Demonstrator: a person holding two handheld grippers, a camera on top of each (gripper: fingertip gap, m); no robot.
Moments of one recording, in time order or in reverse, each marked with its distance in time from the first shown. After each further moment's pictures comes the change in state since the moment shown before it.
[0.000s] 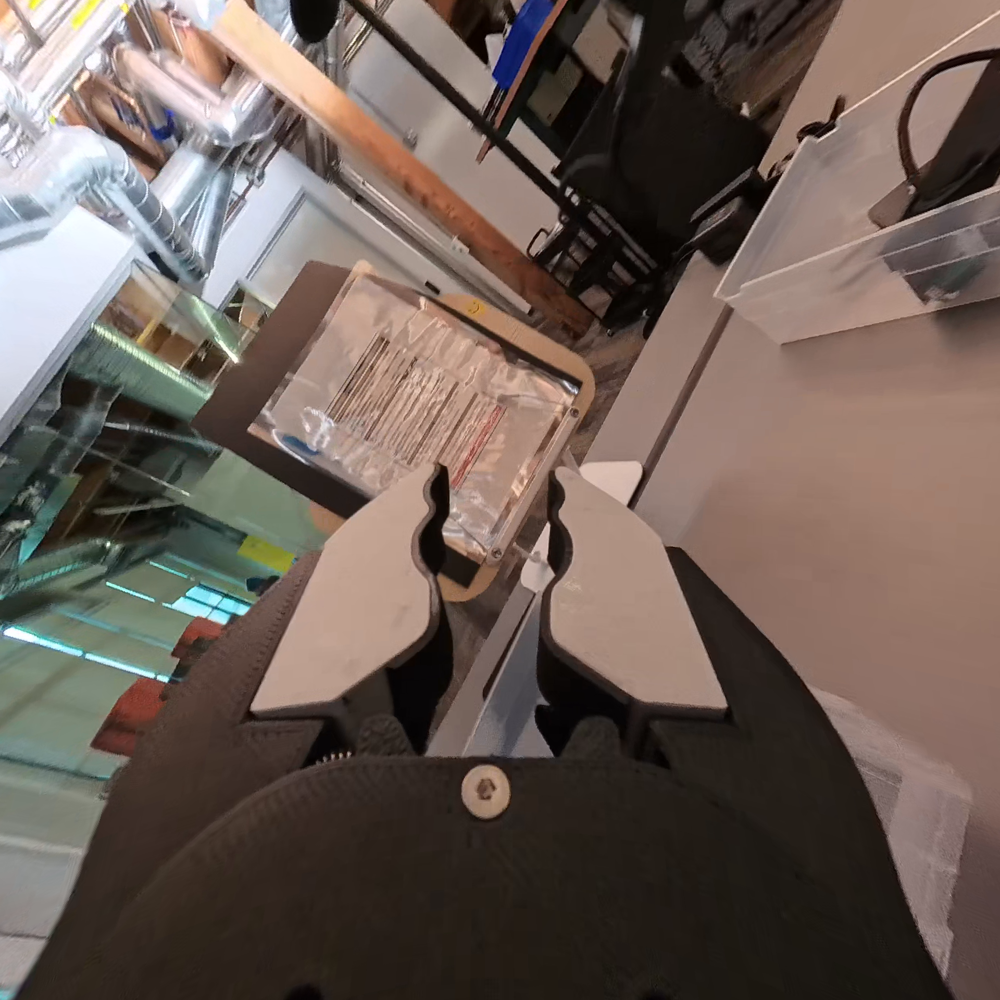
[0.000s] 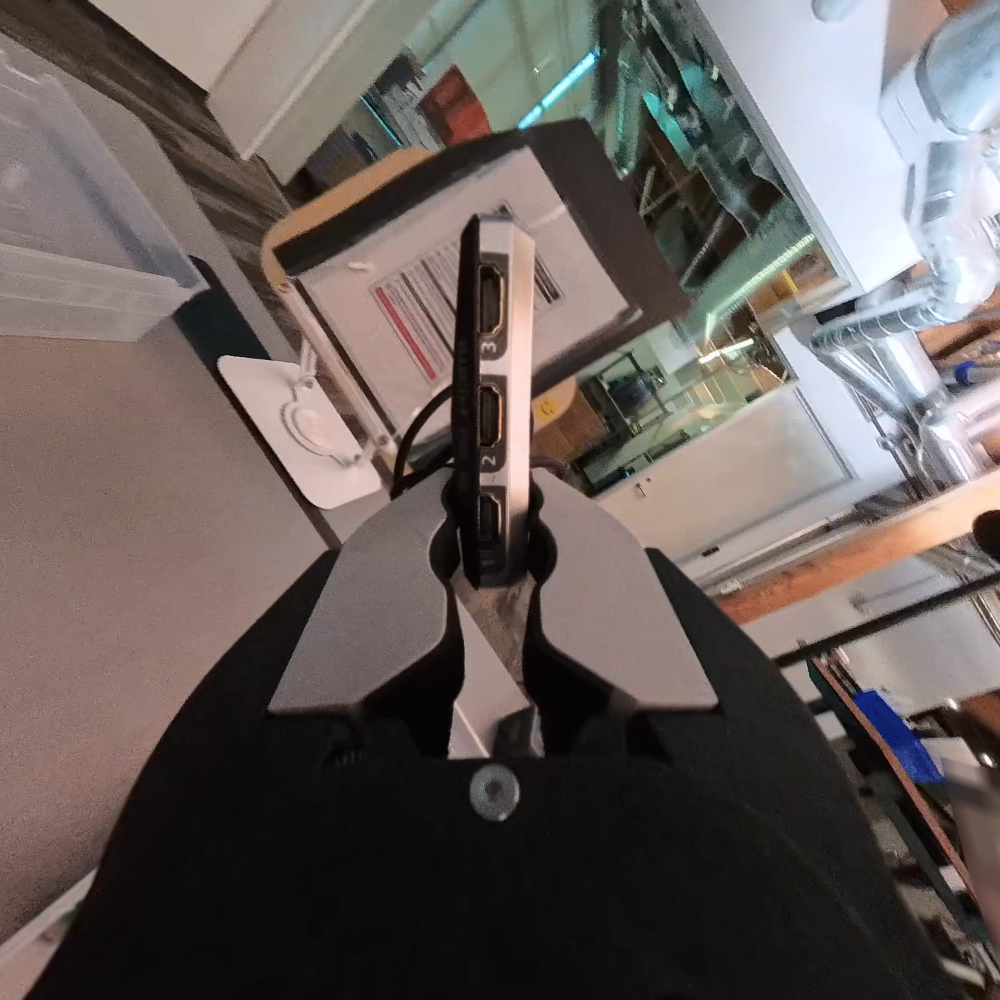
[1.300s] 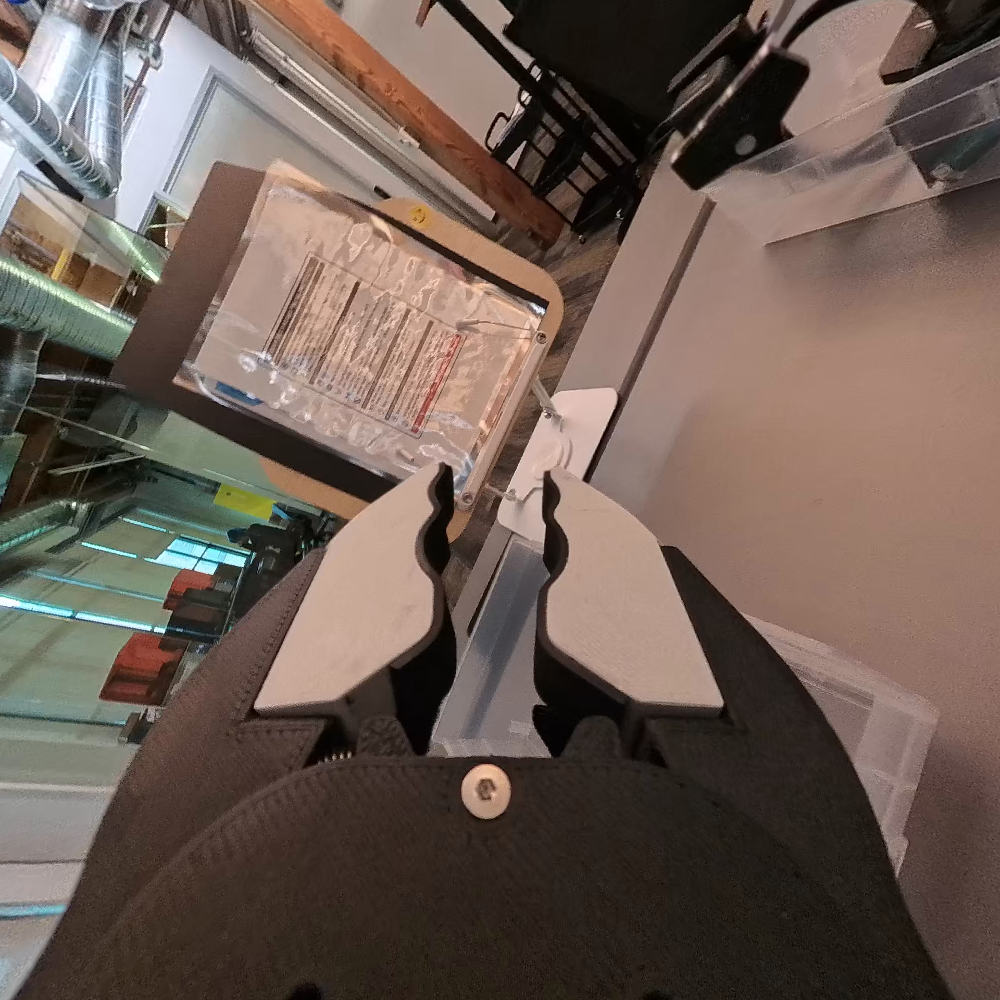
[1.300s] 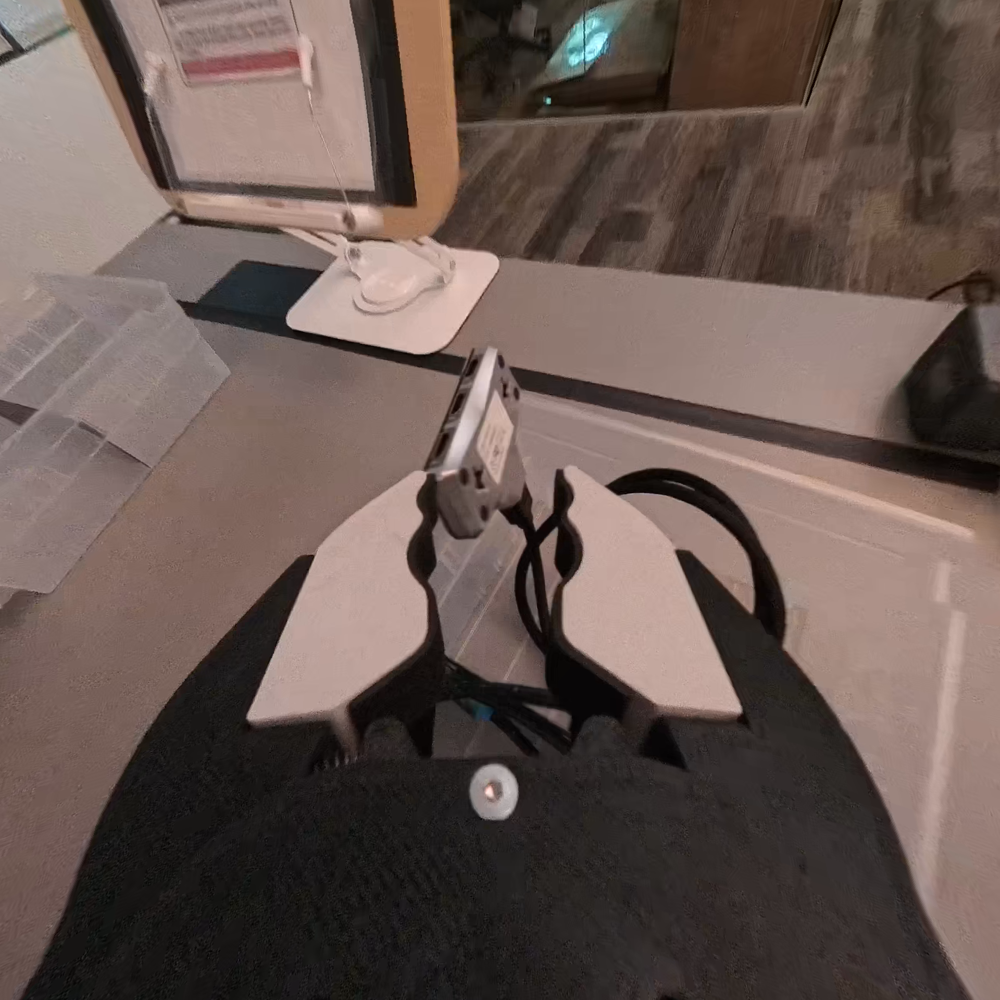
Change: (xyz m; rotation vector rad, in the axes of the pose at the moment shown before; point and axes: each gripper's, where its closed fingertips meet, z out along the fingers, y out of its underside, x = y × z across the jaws) left arm 0.015 0.027 0.014 -0.165 0.070 0.032; right arm -0.036 0.200 0.034 -0.416 -0.269 1.089
